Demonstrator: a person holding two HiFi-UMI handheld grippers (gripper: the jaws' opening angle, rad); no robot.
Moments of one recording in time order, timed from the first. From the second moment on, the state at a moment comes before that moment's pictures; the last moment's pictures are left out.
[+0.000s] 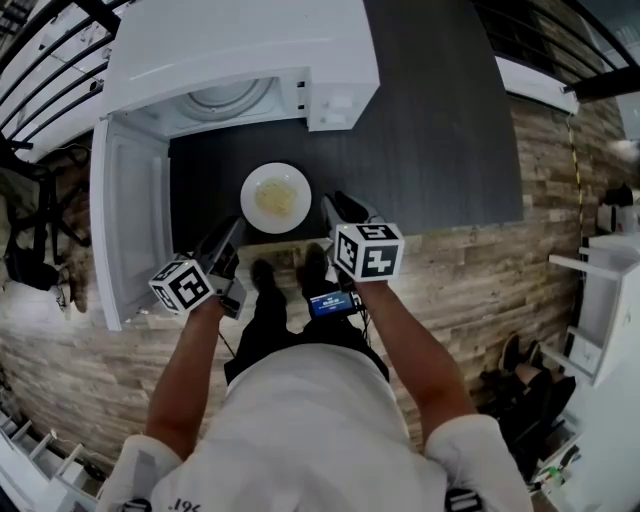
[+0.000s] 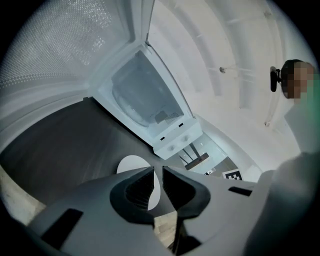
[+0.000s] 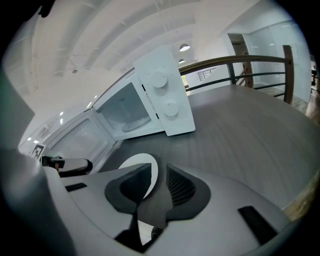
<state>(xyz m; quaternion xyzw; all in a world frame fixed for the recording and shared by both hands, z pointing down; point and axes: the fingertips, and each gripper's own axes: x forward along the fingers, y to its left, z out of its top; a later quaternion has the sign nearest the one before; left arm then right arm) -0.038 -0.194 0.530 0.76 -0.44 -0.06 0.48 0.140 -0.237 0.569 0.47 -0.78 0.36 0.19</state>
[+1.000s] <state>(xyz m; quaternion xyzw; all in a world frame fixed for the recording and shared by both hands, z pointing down) -0.051 -0.120 0.458 0.80 -0.42 -0.08 0.42 0.111 -0.151 0.500 0.43 -0.84 0.29 0.16</state>
